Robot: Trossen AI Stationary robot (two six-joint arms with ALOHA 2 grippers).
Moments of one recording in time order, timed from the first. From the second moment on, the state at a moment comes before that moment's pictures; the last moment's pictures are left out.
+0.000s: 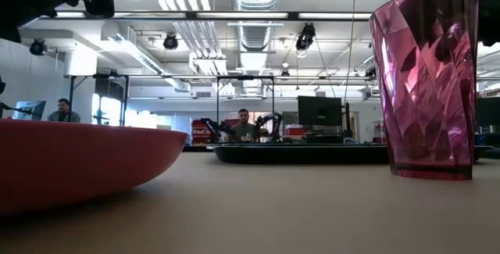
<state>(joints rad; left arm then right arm) 0.04 0.31 0.11 0.57 0.23 0.11 0.11 0.15 0.01 0.33 0.11 0.34</state>
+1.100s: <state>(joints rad) 0.04 0.64 0.79 0.52 0.16 0.35 0.11 0.42 0.69 0.23 0.02 -0.05</state>
